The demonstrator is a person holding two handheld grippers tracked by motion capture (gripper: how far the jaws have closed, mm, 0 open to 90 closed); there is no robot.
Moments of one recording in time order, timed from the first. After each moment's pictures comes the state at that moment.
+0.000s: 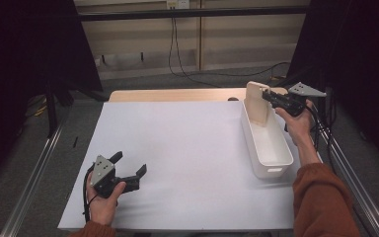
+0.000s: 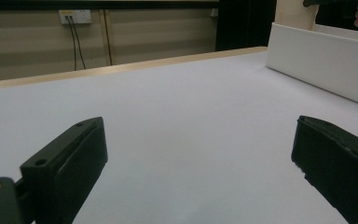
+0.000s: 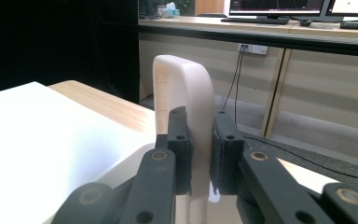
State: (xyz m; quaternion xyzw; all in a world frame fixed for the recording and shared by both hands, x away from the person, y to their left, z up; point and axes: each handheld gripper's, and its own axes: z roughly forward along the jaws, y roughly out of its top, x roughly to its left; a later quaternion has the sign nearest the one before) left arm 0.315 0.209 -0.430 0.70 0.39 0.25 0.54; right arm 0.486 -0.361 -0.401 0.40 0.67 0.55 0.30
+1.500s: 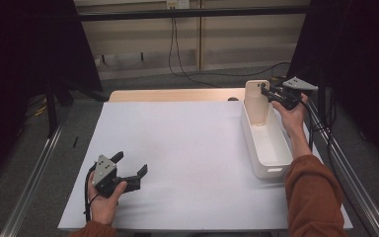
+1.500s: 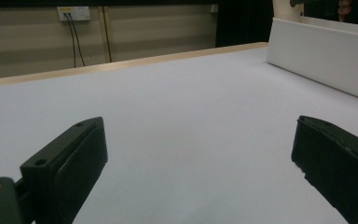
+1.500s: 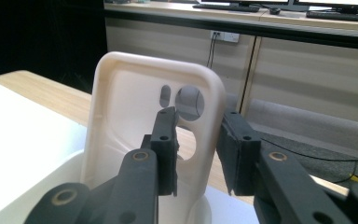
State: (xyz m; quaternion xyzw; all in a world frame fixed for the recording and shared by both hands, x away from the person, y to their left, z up) left arm 0.318 0.208 -0.432 0.71 0.38 0.25 0.54; right arm 0.519 -0.362 -0.410 0.43 0.67 0.51 0.33
